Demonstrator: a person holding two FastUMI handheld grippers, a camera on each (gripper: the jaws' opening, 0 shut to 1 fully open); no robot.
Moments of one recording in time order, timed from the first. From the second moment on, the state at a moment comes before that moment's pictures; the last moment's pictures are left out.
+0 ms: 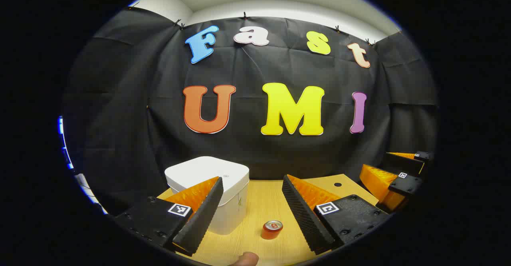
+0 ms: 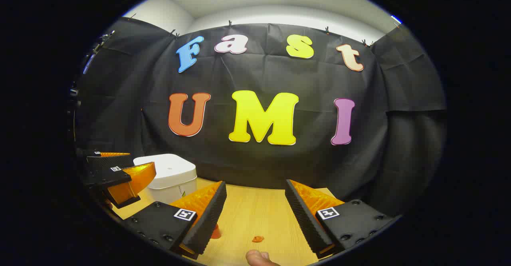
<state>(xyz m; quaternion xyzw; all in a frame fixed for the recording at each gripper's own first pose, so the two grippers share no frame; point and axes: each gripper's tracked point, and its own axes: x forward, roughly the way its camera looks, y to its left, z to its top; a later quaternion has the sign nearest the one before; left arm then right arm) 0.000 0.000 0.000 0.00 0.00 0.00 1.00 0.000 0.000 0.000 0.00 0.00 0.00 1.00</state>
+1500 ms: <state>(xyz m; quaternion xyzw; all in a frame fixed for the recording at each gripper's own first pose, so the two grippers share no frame) -0.010 -0.017 -0.001 0.01 0.00 -0.01 1.00 -0.004 -0.013 -0.003 0.00 0.01 0.00 1.00</state>
